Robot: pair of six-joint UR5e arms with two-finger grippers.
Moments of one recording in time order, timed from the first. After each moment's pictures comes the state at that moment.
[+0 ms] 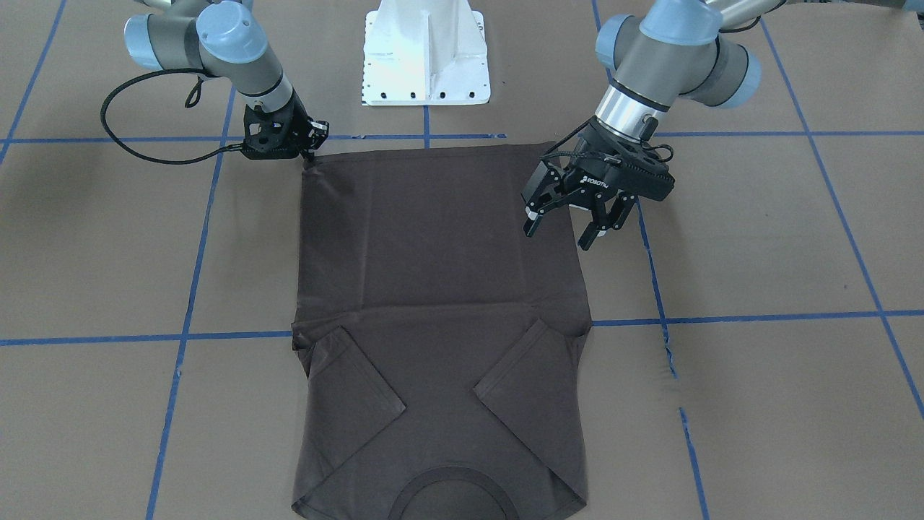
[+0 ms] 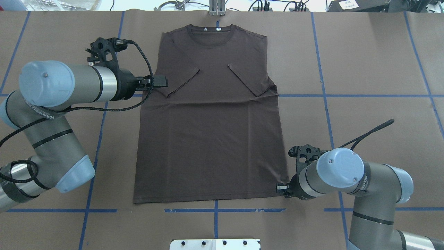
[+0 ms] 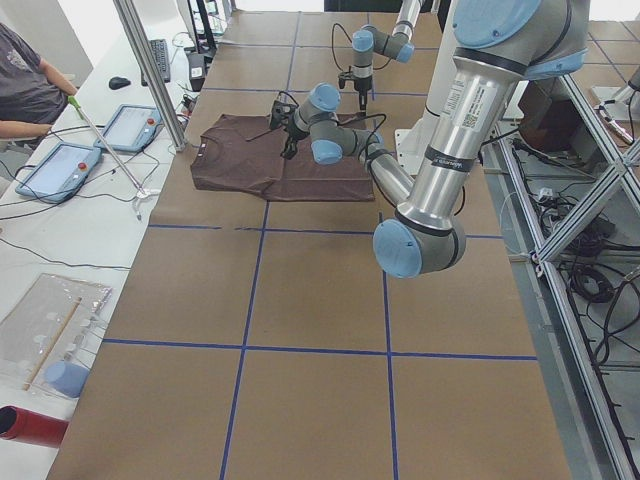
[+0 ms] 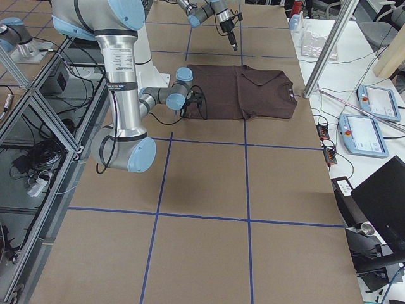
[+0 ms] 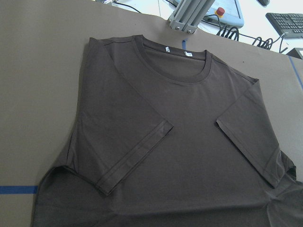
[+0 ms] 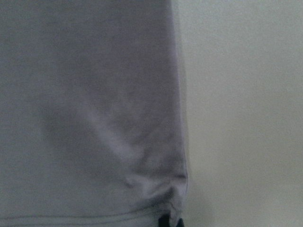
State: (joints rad) left arm -0.68 -1.97 -1.82 -2.18 -1.72 -1.25; right arm 0.34 -1.41 1.94 -1.27 1.90 1.41
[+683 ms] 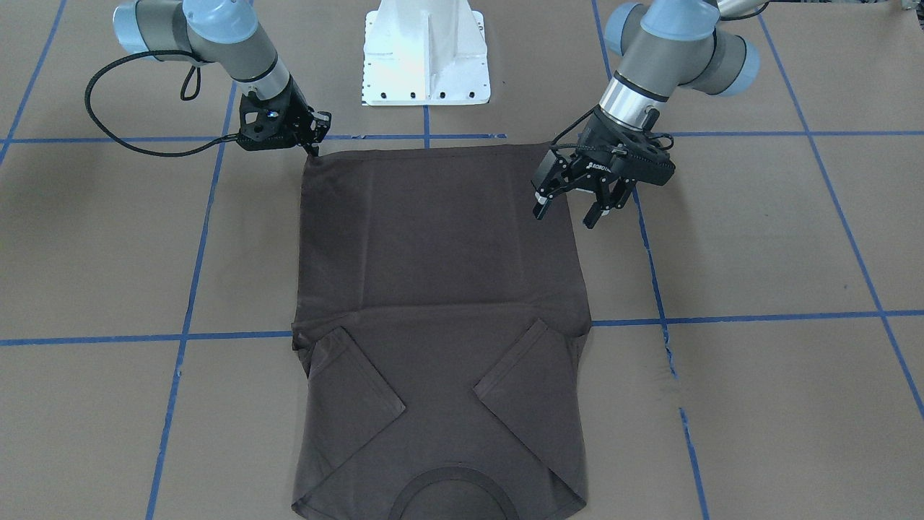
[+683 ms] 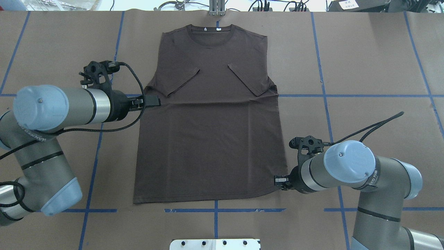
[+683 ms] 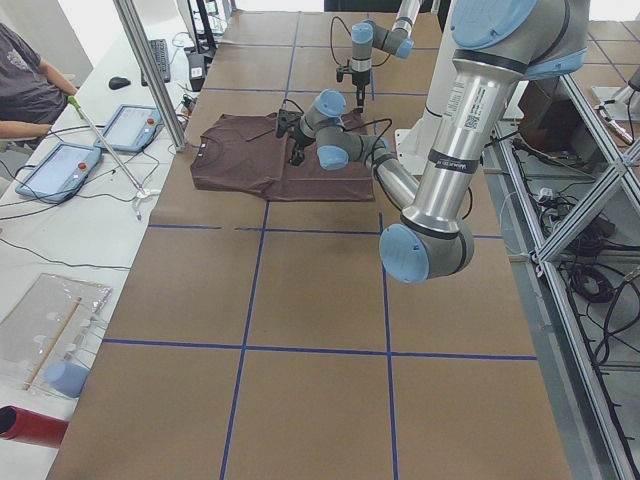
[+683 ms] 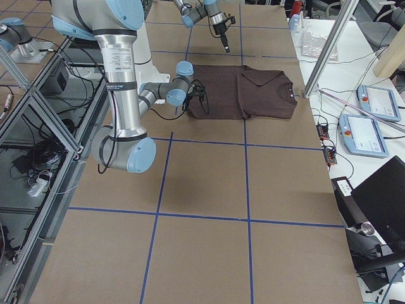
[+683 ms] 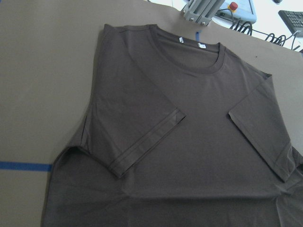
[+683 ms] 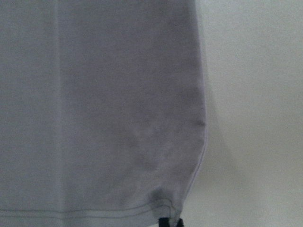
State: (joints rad) left arm -0.58 -1.82 -1.91 -2.17 -1.68 -1.37; right arm 0.36 -1.41 2.01 -1.26 1.89 1.41
